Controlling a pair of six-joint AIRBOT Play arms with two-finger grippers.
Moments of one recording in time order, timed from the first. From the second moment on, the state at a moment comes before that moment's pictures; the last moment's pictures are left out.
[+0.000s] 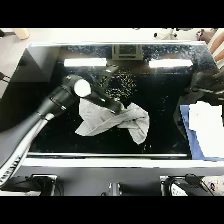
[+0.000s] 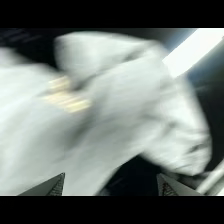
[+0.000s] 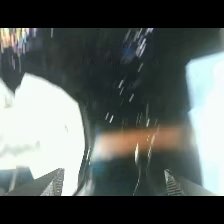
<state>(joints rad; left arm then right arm) -0.61 -1.56 1.62 1.27 -1.20 -1.58 -0.08 -1.19 1.63 -1.43 1.65 1.63</state>
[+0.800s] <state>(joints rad) -0.16 -1.37 0.83 1.00 -1.15 -1.52 -0.08 -1.38 1.00 -1.10 1.37 1.44</state>
